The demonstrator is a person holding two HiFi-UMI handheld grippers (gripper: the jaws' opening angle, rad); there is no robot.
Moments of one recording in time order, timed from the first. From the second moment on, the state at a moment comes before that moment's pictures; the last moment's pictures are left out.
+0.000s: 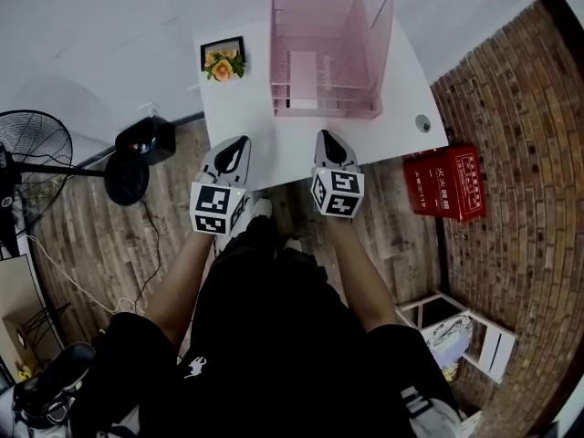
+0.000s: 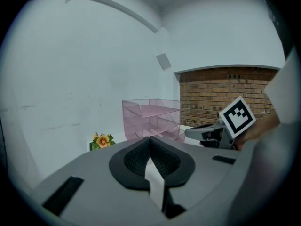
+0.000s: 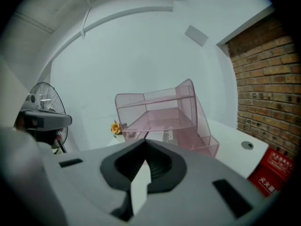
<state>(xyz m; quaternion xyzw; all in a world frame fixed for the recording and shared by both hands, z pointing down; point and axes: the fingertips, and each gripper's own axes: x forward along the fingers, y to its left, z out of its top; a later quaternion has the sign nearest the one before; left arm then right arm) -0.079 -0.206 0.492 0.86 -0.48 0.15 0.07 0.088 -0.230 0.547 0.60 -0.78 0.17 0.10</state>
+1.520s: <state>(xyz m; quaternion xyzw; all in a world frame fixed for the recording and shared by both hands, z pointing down) -0.069 -0.080 0.403 0.89 -0.45 0.07 0.02 0.110 -0.046 0.393 0.60 -0.80 0.09 0.01</state>
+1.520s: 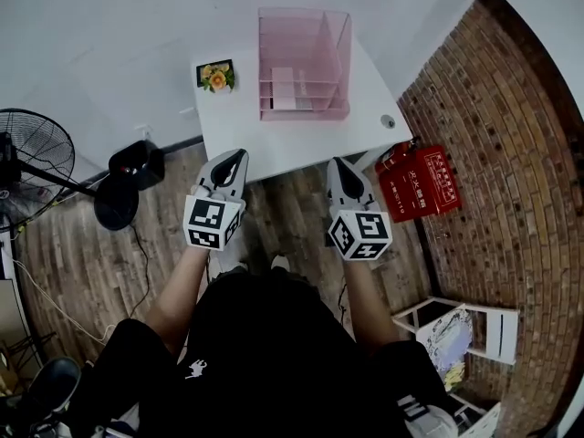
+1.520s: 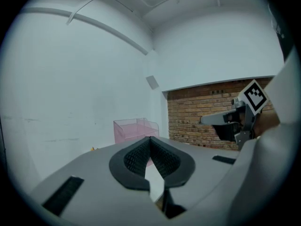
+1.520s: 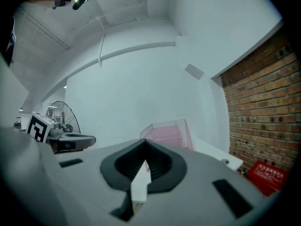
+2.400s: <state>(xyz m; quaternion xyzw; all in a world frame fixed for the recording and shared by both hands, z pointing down) -0.115 -0.101 0.341 0.92 -0.38 0.03 -0.02 0.060 -0.023 0.329 0.66 -0.75 0.04 -0.03</state>
